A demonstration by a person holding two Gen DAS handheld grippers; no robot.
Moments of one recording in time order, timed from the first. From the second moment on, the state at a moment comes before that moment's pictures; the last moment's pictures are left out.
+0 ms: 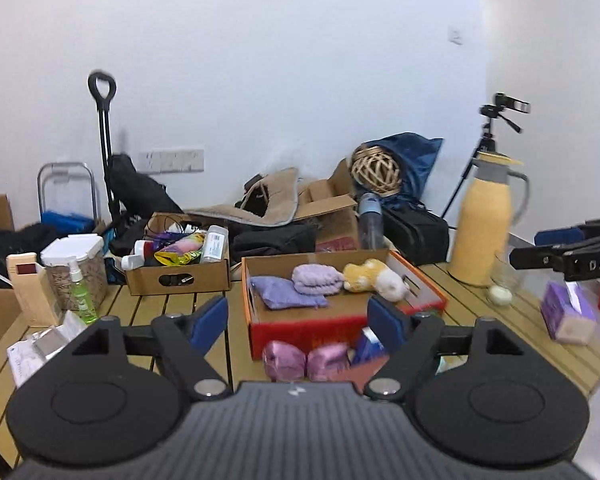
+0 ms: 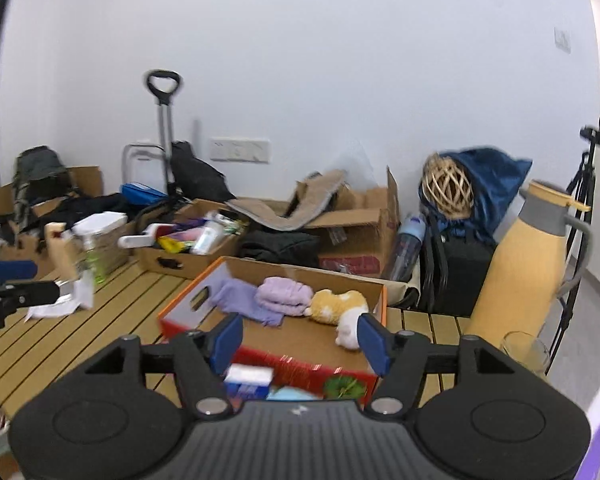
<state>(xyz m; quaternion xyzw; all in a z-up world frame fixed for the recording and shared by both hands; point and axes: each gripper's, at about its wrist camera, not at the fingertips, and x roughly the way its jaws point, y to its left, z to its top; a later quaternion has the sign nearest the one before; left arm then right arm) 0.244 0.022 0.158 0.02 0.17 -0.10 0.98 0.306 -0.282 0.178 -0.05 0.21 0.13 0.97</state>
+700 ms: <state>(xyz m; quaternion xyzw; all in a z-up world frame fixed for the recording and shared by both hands) 0.156 -0.022 0.040 0.05 0.19 -0.11 0.98 0.173 -0.280 0.039 -0.01 0.20 0.15 0.97</state>
